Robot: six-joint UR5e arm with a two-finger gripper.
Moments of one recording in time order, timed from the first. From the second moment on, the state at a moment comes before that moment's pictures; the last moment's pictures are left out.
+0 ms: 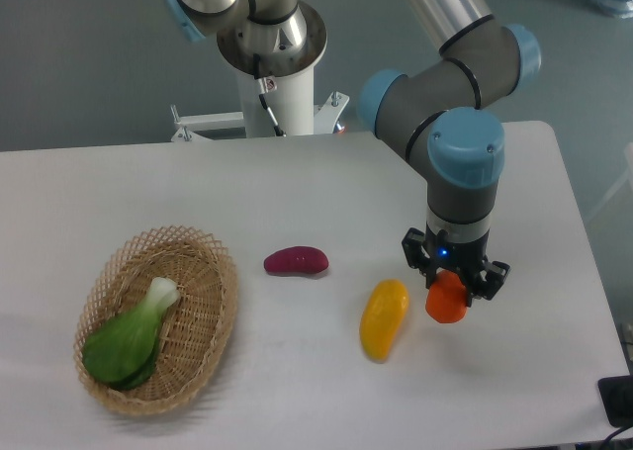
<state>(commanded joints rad) 2.56 -2.01 -1.50 -0.99 1.58 1.14</state>
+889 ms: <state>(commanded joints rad) 2.56 -2.00 -1.59 -0.95 1.62 1.13</state>
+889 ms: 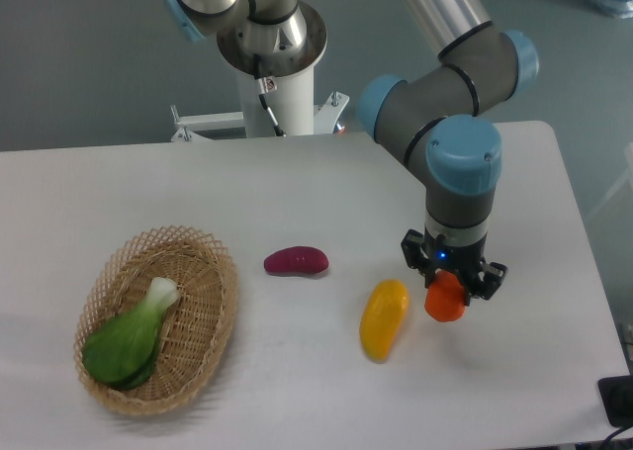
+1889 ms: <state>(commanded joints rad) 2.43 -1.88 -1.96 -0.81 1.80 1.17</state>
